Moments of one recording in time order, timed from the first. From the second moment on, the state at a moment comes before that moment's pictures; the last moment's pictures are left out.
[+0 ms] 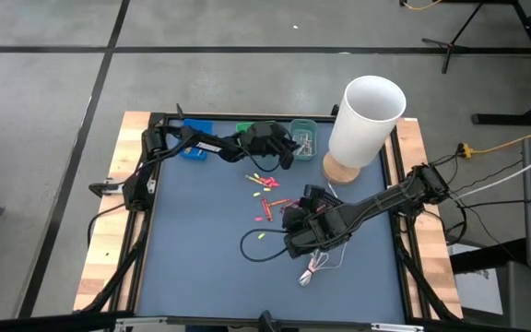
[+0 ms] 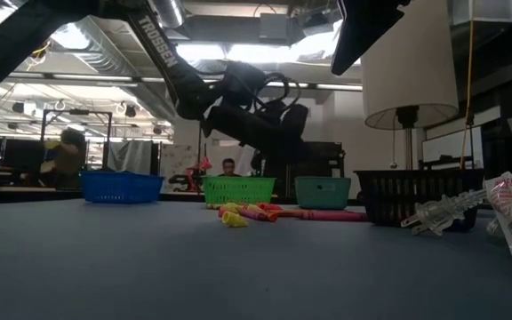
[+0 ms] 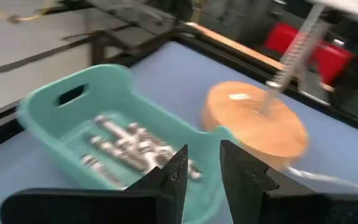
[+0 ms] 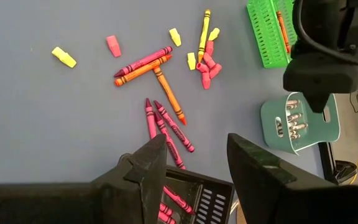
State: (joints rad) left arm 0.41 2.11 1.20 0.60 0.06 -0.29; right arm 0.43 1.85 1.66 -1.21 0.61 0.49
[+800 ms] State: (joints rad) left arm 0.33 1.57 0.74 0.27 0.25 -0.03; right arm 0.36 1.85 1.66 -1.22 0.56 0.32
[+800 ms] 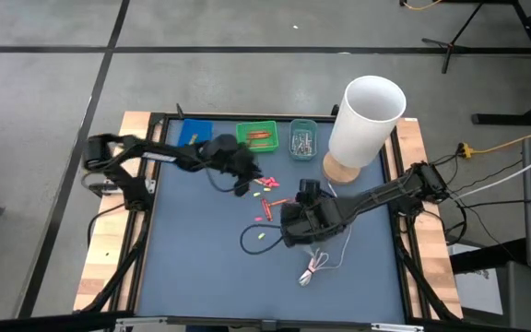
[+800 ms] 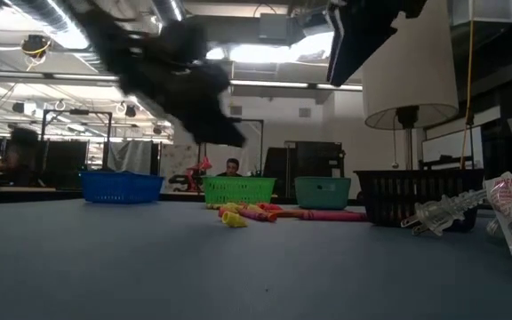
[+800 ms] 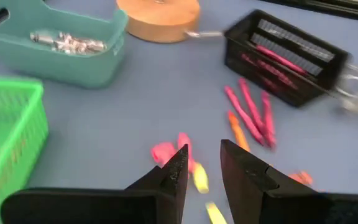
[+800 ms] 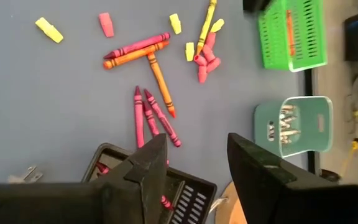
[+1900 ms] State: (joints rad) left arm 0.11 1.16 0.38 0.29 0.09 -0.08; right arm -0.07 1.85 1.11 -0.33 -0.10 -0.01
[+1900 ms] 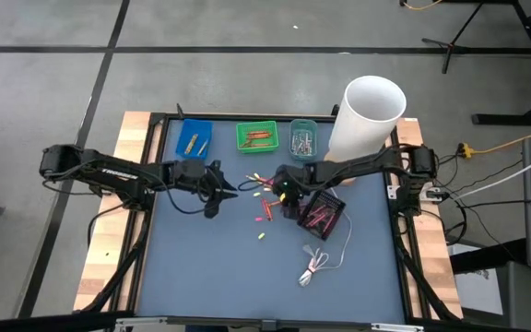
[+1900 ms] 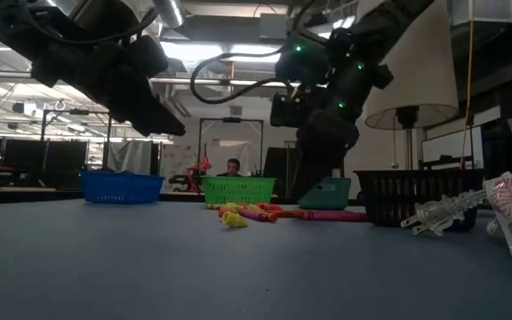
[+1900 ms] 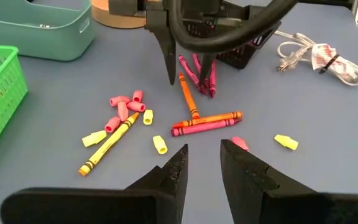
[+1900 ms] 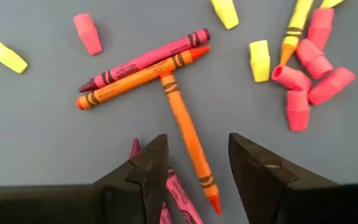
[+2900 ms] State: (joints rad) left arm 0.10 1.16 0.38 0.28 0.09 -0.08; right arm -0.07 1.93 1.08 -0.20 -0.10 -0.03
